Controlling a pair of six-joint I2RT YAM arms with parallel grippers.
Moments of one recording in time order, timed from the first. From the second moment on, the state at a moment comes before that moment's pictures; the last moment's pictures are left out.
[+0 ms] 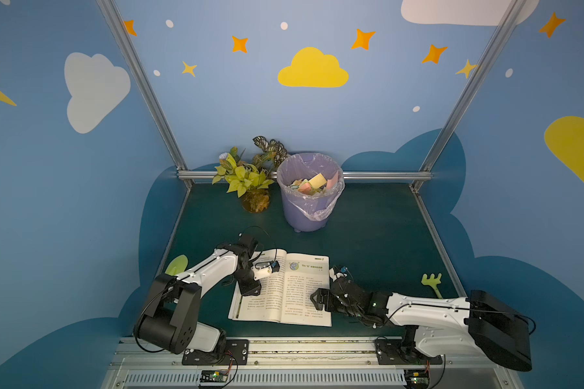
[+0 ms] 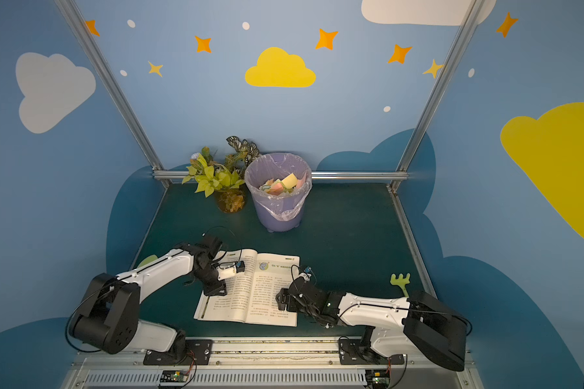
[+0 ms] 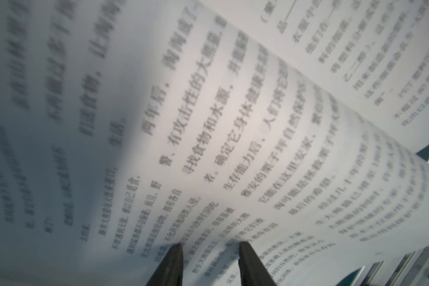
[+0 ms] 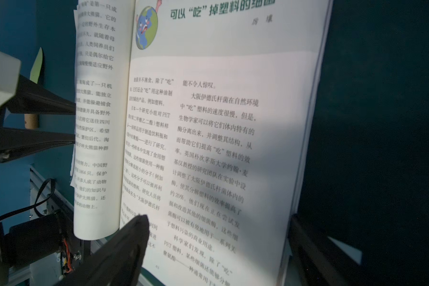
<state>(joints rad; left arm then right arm) -0.32 1.45 0.76 -0.86 0.25 0.85 1.16 1.26 0.44 -0.01 0.07 1.08</state>
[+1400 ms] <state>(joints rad) -0.34 1.46 0.75 -0.84 0.23 0.84 1.32 1.18 0.47 0.14 0.12 1.09</state>
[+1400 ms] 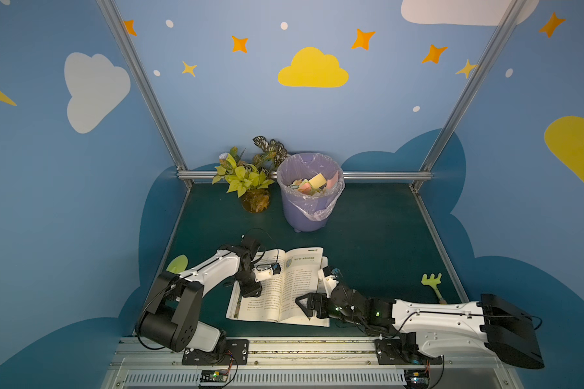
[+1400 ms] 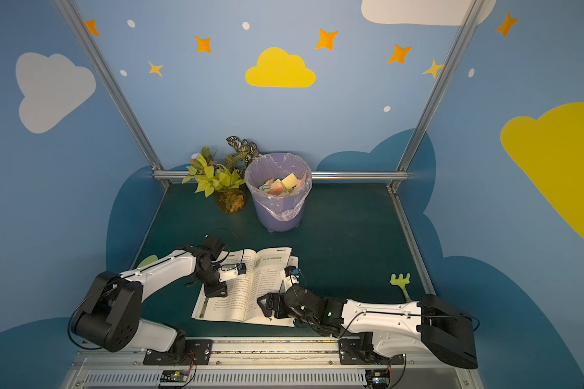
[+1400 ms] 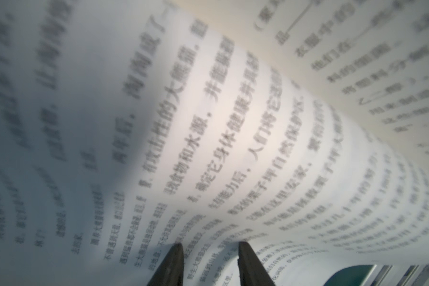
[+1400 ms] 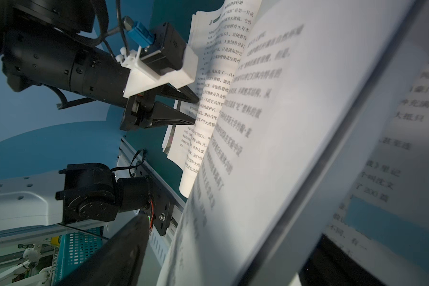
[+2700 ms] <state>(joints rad) 0.15 1.34 0.98 -0.90 0.73 0.73 1.38 1.75 1.06 0.10 0.00 0.91</state>
